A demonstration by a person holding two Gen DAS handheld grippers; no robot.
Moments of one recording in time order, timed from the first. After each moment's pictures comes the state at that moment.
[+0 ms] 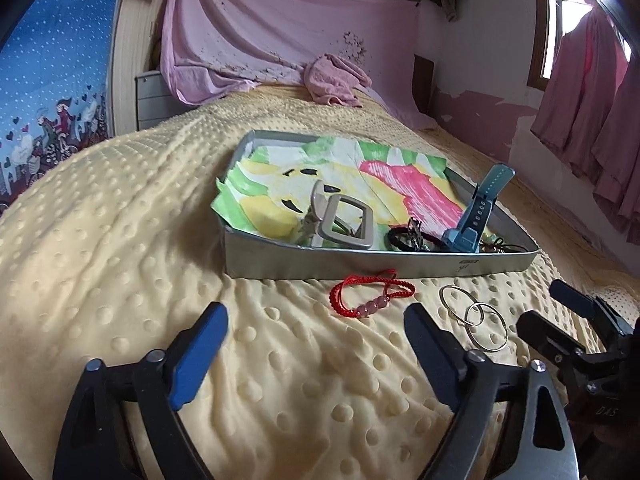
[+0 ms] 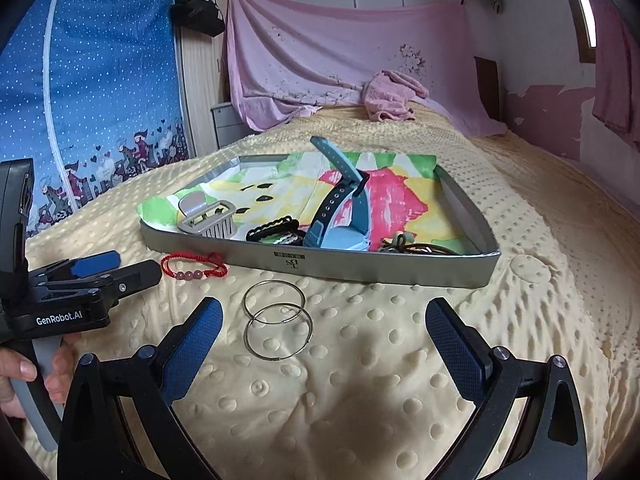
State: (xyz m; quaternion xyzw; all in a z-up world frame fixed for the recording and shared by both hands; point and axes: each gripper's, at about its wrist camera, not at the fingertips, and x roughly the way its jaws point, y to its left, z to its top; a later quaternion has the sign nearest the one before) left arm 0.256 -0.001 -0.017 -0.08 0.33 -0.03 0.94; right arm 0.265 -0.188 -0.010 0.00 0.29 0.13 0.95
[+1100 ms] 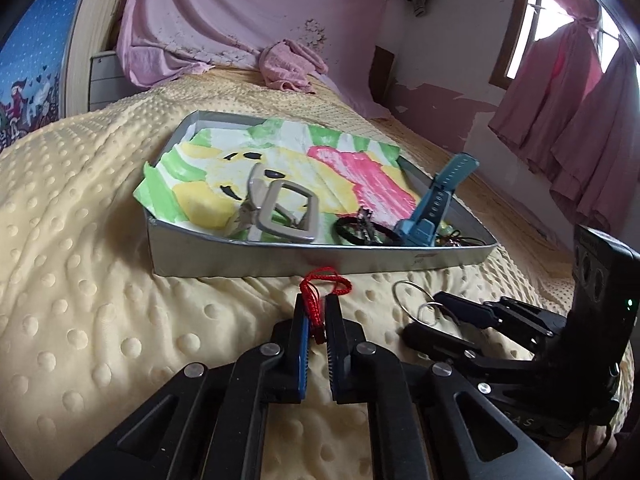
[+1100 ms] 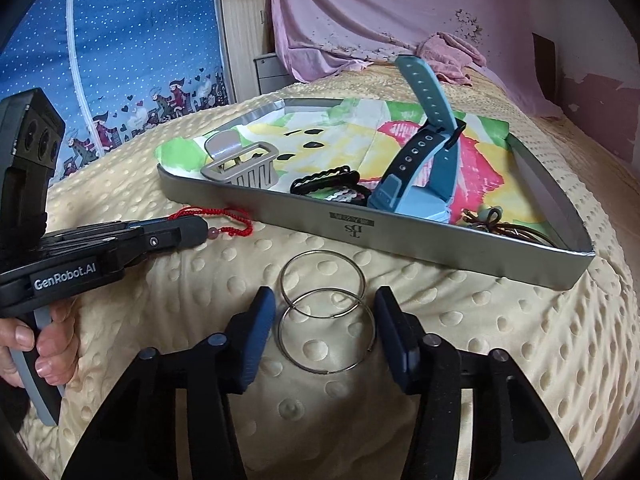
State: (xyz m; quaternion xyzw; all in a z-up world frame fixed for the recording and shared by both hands) left arm 0.270 -0.011 -0.025 -0.11 0.33 -0.13 0.93; right arm 0.293 -0.149 -0.042 -0.04 0.36 0.22 0.91
